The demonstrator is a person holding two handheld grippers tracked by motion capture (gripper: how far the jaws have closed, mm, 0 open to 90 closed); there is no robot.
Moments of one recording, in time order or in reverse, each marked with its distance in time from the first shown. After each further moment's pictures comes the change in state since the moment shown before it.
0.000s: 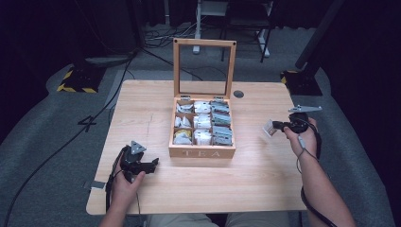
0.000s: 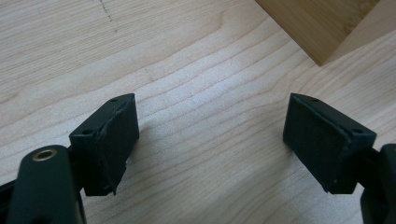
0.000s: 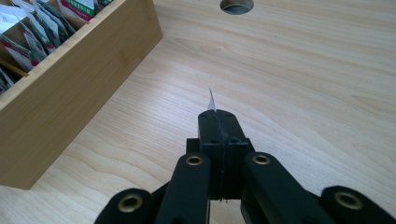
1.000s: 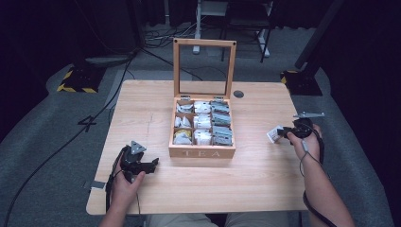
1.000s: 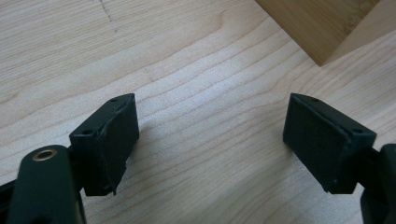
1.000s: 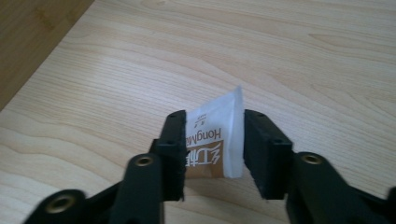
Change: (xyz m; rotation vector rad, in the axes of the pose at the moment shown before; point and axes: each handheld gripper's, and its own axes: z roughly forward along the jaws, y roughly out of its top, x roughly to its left) left arm 0.000 0.000 0.000 0.000 0.000 0.000; right arm -0.029 -0.031 0.012 0.074 -0.101 0.090
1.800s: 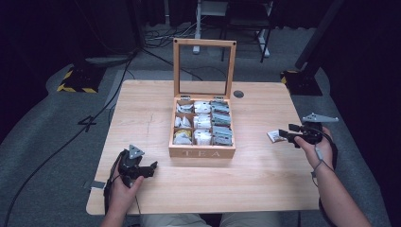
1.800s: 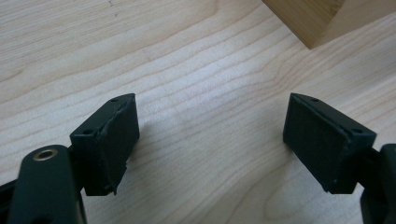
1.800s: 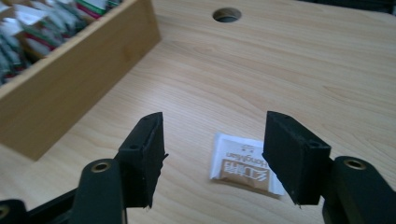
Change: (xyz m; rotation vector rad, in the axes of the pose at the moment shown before) left arm -0.005 -0.011 -0.011 0.002 0.014 -0.004; right arm 0.014 -0.005 -0.046 -0.165 0.102 -0.096
